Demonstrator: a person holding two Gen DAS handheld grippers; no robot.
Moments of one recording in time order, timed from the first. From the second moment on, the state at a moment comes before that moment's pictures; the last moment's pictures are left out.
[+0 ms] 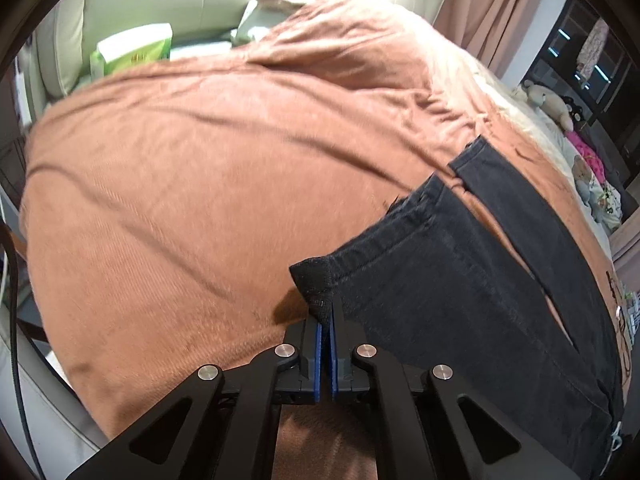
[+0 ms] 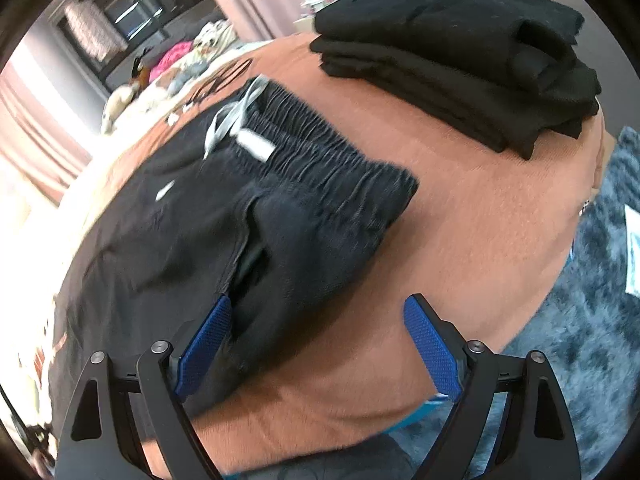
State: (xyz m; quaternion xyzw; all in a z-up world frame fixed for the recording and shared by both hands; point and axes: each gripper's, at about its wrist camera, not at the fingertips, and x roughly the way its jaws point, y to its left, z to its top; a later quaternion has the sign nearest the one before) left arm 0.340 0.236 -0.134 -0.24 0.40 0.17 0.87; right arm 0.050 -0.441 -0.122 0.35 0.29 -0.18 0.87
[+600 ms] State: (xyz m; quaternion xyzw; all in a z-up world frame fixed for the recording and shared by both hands) left arm 0.330 0.231 -0.080 -0.23 0.35 0.18 0.89; right arm 0.031 -0.475 -0.103 0.40 0.23 -0.16 0.87
